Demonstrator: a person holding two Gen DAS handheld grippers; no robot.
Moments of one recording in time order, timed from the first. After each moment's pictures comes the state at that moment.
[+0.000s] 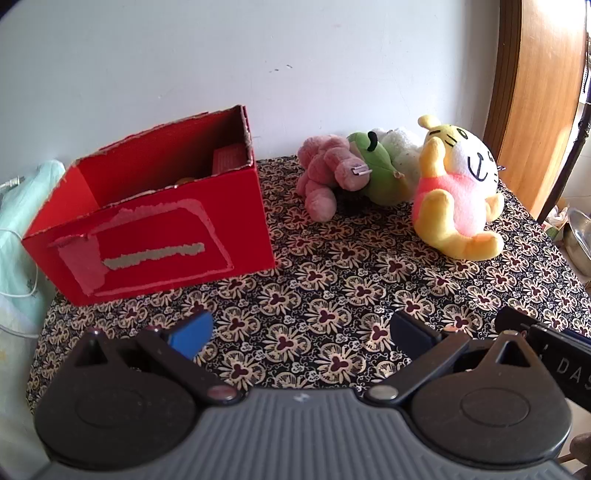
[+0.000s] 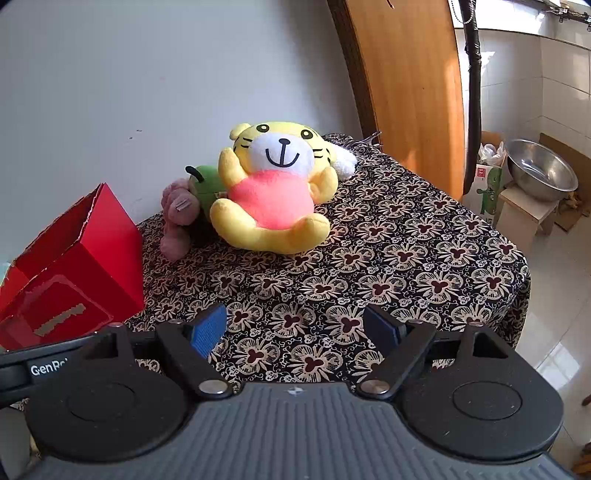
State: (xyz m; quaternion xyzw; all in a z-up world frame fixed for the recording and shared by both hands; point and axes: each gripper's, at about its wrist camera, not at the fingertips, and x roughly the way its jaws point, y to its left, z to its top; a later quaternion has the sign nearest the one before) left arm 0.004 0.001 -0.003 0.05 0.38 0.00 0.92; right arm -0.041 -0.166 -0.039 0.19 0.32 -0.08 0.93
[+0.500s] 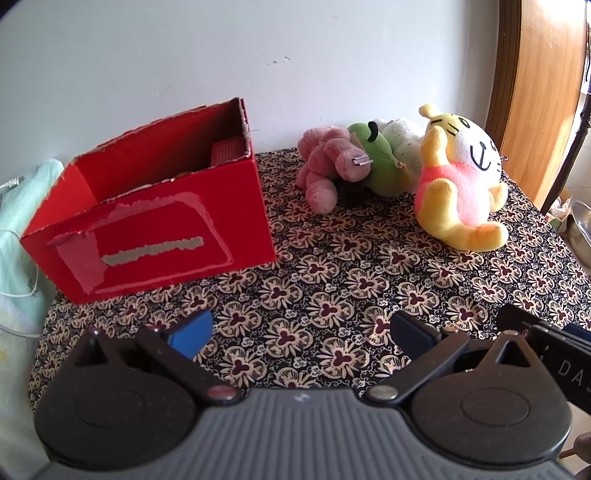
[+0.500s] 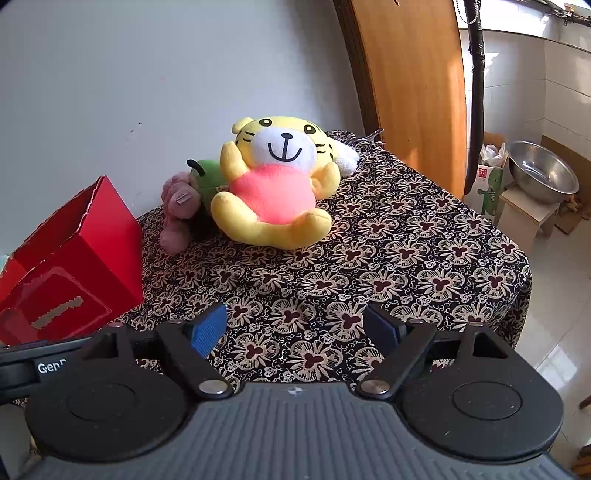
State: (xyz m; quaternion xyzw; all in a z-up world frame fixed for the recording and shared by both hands) left arm 0.006 -0.001 -0.011 0.06 0.39 0.00 0.92; right arm -0.040 -0.163 -0.041 0.18 0.33 -0.07 0.93
